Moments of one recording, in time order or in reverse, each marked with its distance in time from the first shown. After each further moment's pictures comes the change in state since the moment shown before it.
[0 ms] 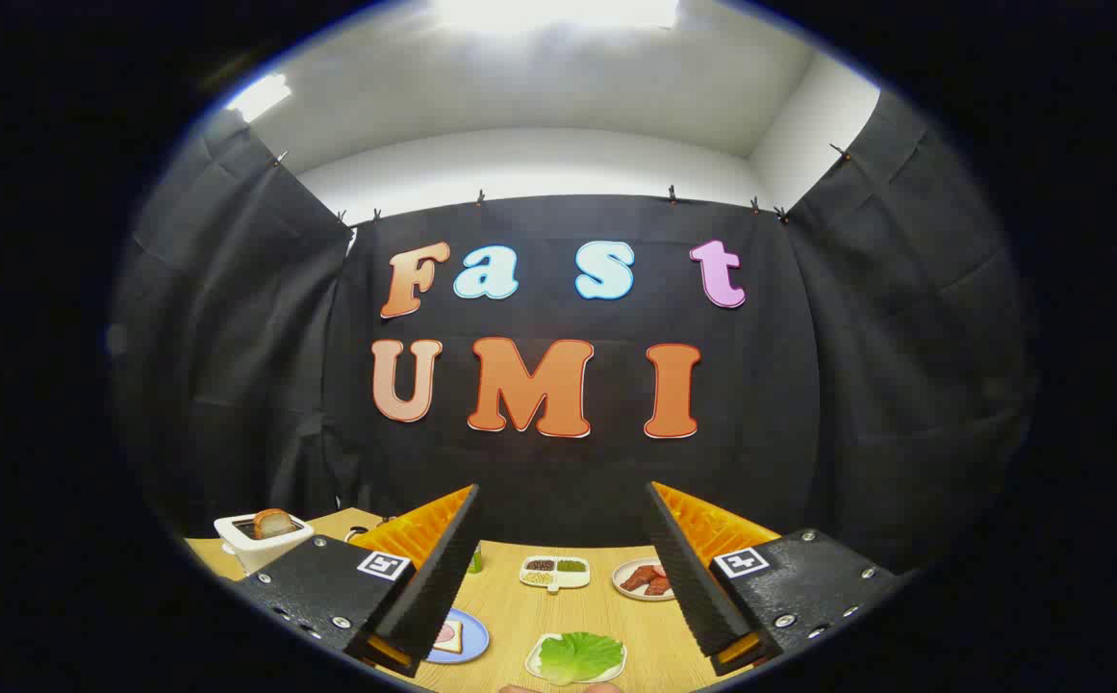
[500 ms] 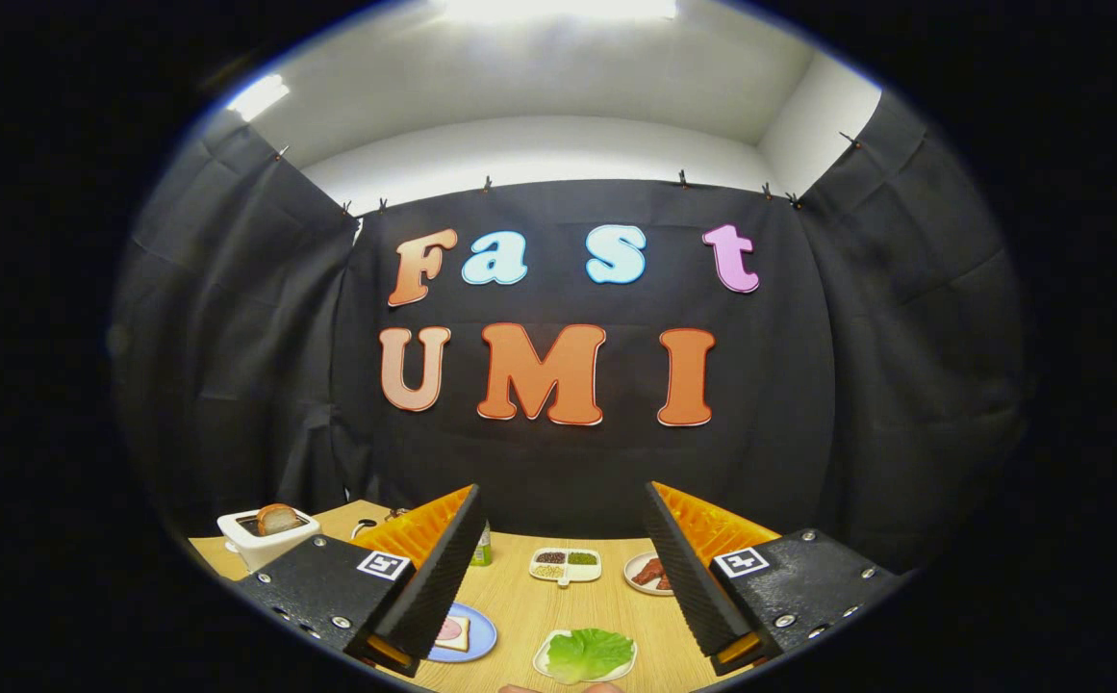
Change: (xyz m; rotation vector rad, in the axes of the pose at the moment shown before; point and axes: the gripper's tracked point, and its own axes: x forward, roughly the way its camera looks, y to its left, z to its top) arm 0.014 0.009 -0.011 0.019 0.043 0.038
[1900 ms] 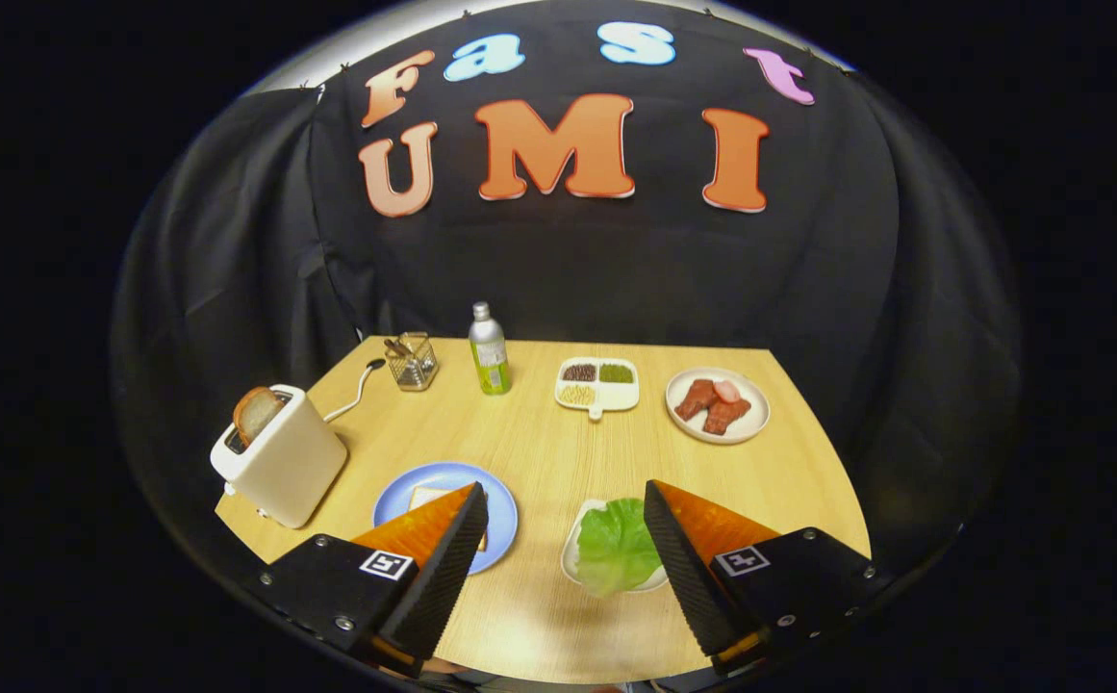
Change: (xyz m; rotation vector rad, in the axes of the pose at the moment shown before) arm 0.033 0.015 -0.187 0.020 0.794 0.055
